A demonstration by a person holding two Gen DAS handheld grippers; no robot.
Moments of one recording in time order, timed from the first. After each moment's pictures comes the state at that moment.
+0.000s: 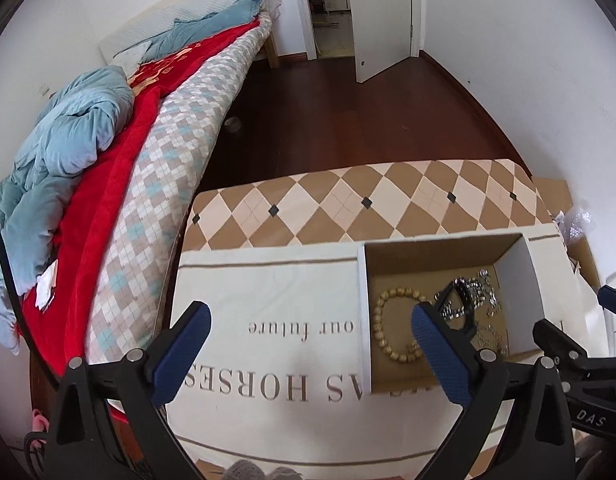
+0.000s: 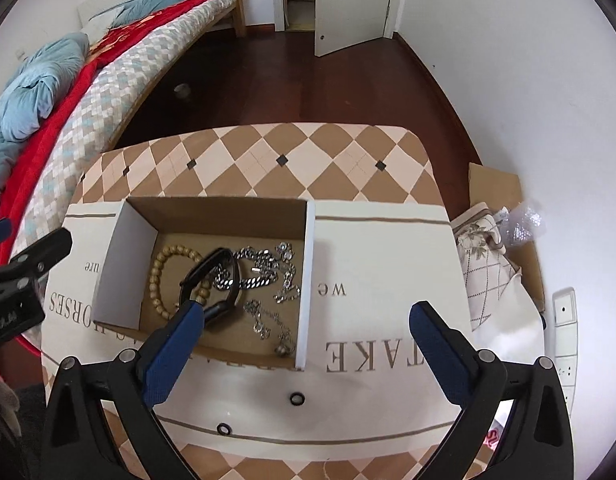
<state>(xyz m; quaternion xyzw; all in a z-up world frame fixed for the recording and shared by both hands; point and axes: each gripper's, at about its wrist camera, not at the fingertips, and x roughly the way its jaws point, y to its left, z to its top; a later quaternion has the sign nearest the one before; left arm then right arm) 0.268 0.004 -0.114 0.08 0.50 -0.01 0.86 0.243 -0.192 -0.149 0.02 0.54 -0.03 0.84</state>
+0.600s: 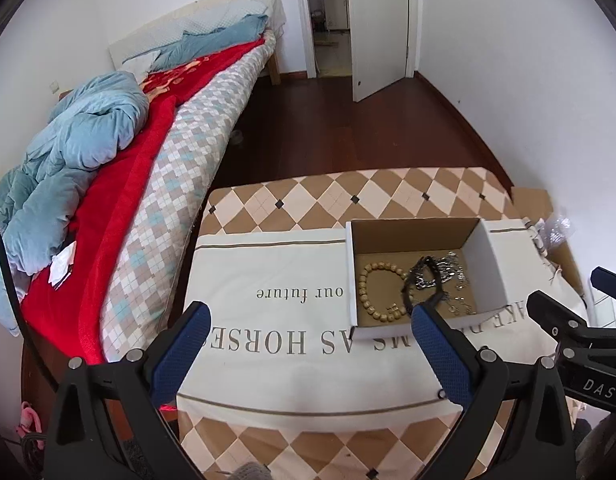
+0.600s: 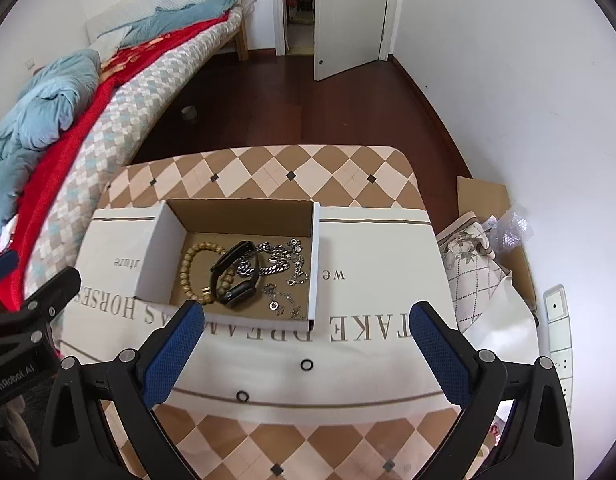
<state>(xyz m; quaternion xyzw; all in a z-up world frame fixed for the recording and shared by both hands) 0.193 0.010 -0.068 0.06 0.46 -0.01 0.88 0.185 -0.185 -0.090 0.02 0.49 -0.03 0.87</state>
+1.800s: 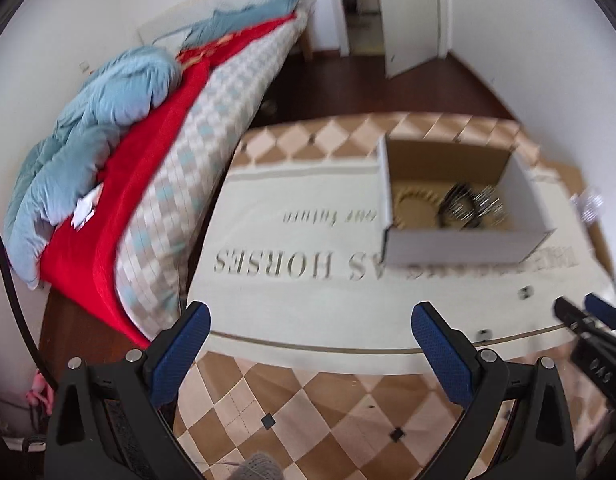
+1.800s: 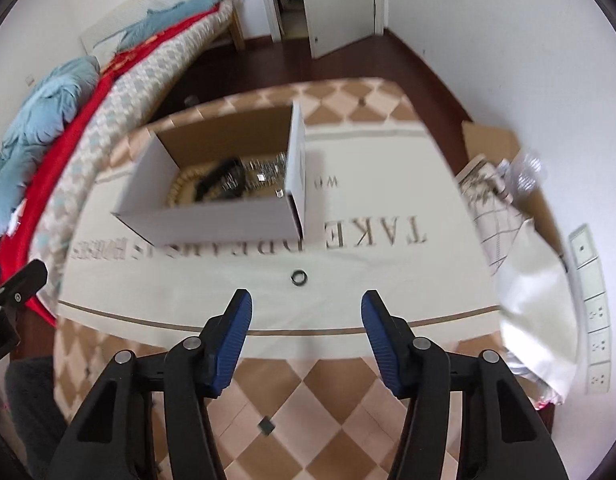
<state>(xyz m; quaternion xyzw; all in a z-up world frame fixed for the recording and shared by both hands) 0.150 0.015 -0.133 0.08 0.50 0.06 0.86 0.129 -0.212 -0.186 0.08 0.52 -0.02 0.85</state>
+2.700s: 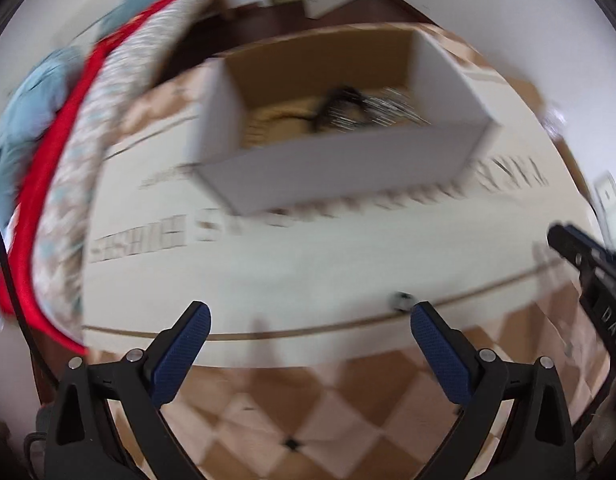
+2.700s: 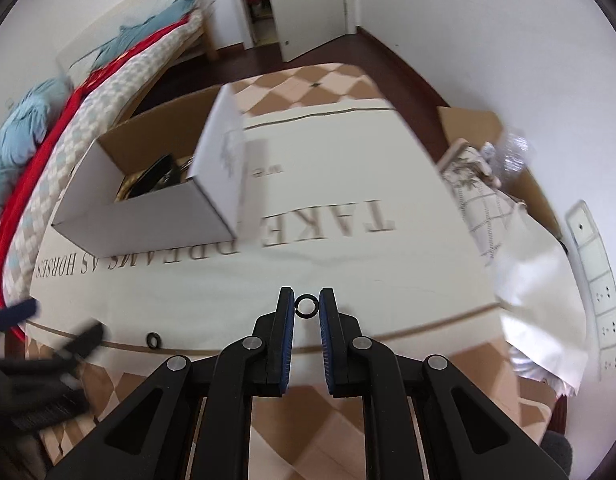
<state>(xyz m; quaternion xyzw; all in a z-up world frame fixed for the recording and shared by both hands) 0.156 -0.081 -0.203 0.13 0.58 -0.07 0.80 0.125 -0.256 -0.214 0.10 0.50 -0.06 0.86</state>
